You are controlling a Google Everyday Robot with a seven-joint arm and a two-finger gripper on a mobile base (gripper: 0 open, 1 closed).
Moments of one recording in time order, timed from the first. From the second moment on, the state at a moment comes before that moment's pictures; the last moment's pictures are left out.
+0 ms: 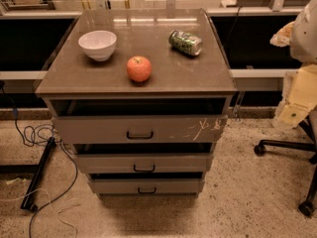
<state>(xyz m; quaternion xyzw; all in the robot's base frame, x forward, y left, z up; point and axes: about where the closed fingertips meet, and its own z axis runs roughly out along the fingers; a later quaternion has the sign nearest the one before) 0.438 -0.217 0.976 -0.60 0.78 -0.03 0.16</state>
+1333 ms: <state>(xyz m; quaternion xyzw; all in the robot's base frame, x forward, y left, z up) 0.413 -0.169 0.912 -0.64 0.71 0.04 0.28</state>
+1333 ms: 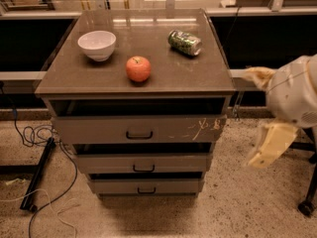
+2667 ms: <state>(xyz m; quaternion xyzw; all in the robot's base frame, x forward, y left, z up) 0.422 -0.108 0.801 -0.63 0.70 0.12 0.32</state>
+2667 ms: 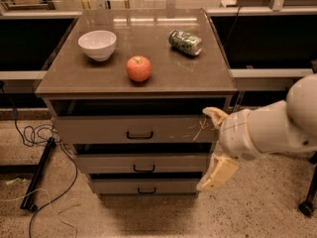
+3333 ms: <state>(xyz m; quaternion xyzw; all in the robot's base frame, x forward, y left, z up) 0.447 -0.089 0.698 -0.59 0.71 0.18 0.34</state>
